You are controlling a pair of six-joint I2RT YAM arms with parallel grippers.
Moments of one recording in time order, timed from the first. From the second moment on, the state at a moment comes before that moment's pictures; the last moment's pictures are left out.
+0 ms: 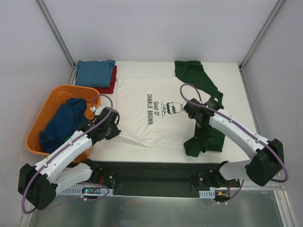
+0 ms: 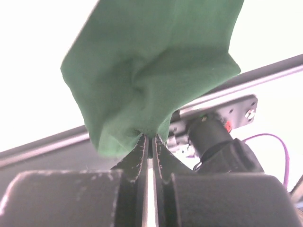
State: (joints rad) left arm -0.55 0.94 0.68 -0.79 -0.21 -0.99; right arm 0.69 1.31 1.09 -1.41 0.26 0.85
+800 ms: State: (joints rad) left arm -0.43 1.34 1.00 -0.78 -0.35 -0.90; right arm 0.35 1.76 1.69 -1.25 0.36 0.57
